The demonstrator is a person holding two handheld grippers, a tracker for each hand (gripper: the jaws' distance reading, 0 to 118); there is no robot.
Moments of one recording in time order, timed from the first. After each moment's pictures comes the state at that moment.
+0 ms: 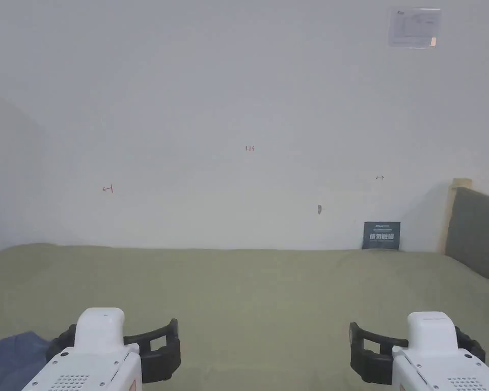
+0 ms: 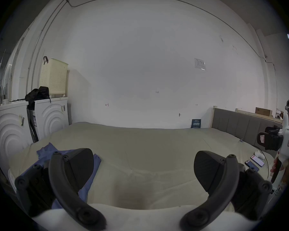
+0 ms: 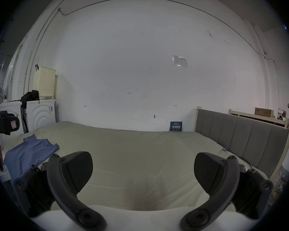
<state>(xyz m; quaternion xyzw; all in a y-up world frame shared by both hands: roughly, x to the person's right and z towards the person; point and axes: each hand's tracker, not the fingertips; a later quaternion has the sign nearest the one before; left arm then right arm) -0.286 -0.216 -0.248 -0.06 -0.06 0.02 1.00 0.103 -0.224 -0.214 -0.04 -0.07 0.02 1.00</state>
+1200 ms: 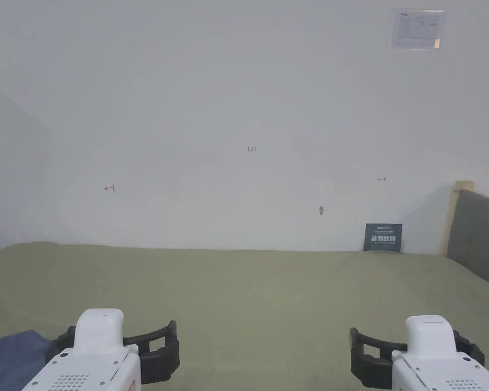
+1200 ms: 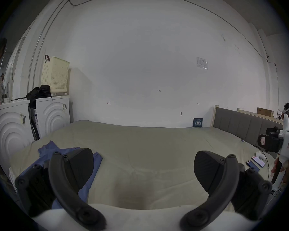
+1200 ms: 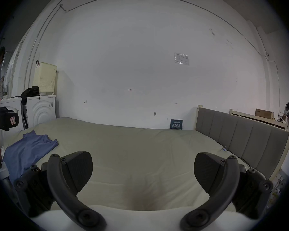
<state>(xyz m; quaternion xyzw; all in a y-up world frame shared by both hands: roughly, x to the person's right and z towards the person) -0.288 -0.218 -0.250 -0.07 -0.05 0.03 1.00 0.103 -0.226 -0.218 -0.05 -0.07 0.03 1.00</state>
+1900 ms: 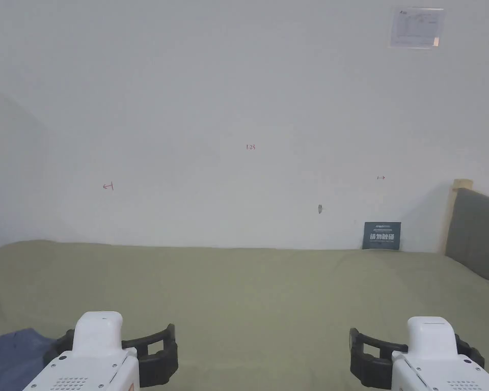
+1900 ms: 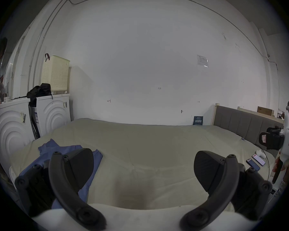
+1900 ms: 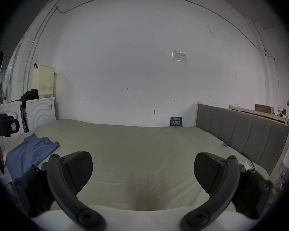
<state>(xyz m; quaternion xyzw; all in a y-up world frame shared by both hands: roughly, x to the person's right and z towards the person) -0.286 -0.222 -0.249 -0.08 -0.05 0.02 1.00 0.104 -0.228 -0.215 -0.06 -0.07 0.01 1.00</state>
